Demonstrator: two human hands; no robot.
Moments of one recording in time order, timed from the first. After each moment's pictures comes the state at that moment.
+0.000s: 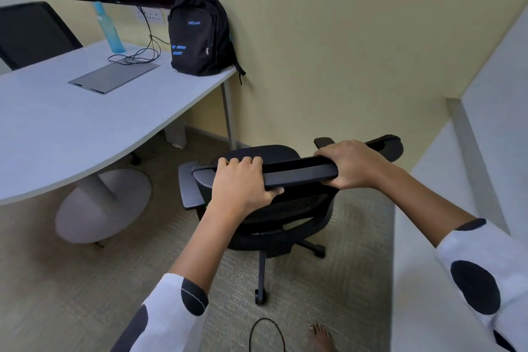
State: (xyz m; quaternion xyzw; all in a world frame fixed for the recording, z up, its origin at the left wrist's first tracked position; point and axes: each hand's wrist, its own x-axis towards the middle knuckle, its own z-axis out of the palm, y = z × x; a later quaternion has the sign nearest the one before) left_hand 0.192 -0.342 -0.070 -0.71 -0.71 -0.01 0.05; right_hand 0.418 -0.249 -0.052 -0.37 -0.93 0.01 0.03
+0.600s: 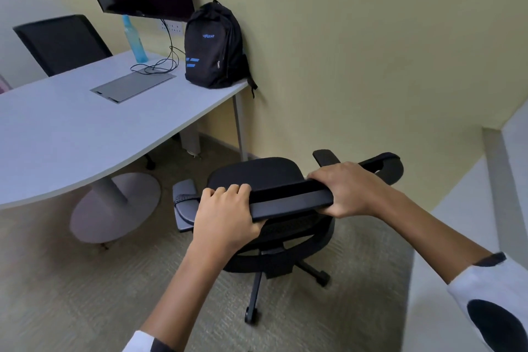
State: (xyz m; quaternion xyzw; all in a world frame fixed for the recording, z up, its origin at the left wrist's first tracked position) left_hand 0.246 -0.289 -0.076 -0.65 -0.76 -0.03 0.08; right_hand 0.458 -0.153 -0.055 -0.29 -0.96 0.03 0.01
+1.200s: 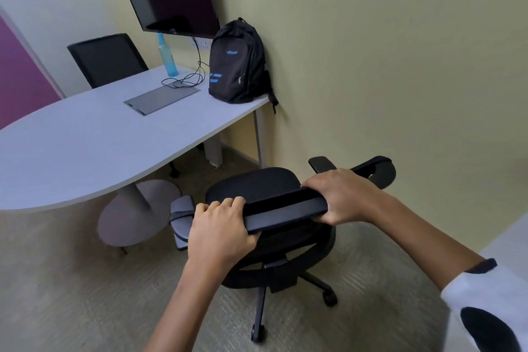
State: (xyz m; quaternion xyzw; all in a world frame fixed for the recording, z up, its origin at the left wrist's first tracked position) left_hand 0.257 -0.233 -0.072 -0.57 -0.82 -0.03 0.08; right_hand 0.440 -0.062 -0.055 -0.21 -0.98 0.03 0.00
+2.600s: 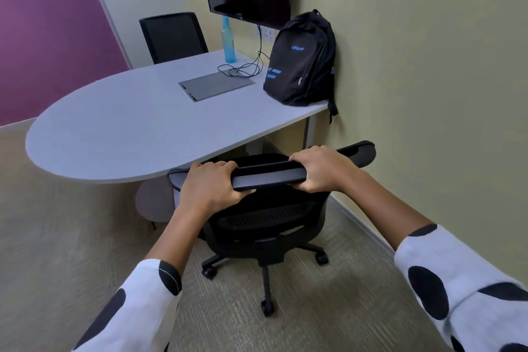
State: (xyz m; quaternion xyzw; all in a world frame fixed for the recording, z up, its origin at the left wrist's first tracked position) left_hand 0.068 -0.138 -0.069 -0.51 -0.86 -0.03 0.09; right_hand 0.223 0.058 -0.052 -0.14 -0.99 0.06 0.00
